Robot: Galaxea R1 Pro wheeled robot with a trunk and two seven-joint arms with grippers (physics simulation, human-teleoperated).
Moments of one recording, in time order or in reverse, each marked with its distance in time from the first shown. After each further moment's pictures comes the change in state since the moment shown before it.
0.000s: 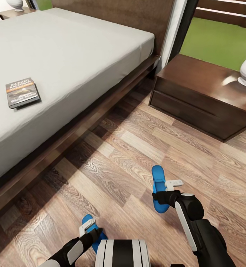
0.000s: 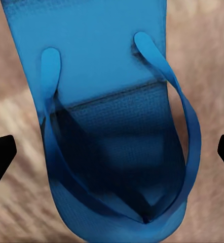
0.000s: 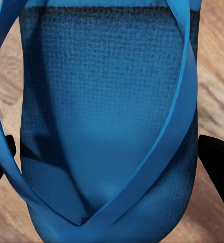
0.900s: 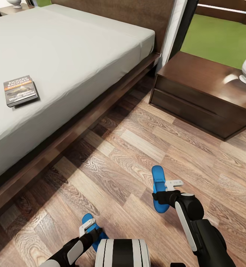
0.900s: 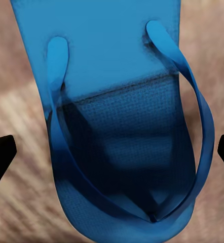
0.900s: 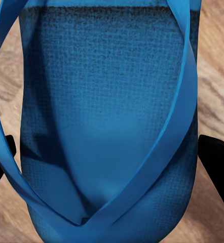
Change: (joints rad) left arm 0.000 0.001 0.000 0.000 0.000 -0.001 0.000; right arm 0.000 0.000 0.000 0.001 0.000 0.000 0.000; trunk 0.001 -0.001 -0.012
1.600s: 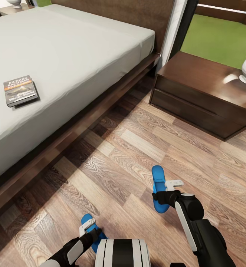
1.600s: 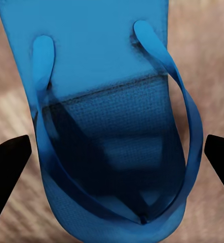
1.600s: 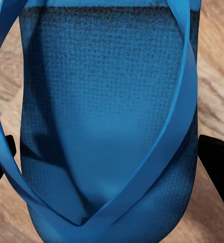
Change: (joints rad) left arm 0.000 0.000 -0.002 0.000 0.003 0.000 -0.001; right arm 0.001 0.000 0.000 0.000 0.000 0.000 0.000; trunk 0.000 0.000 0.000
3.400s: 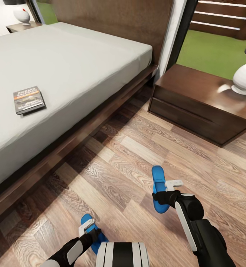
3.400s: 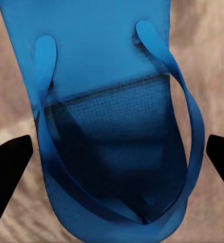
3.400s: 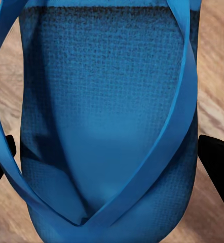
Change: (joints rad) left arm 0.000 0.003 0.002 0.002 -0.003 -0.001 0.004; right arm 0.000 0.000 0.000 0.001 0.000 0.000 0.001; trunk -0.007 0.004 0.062
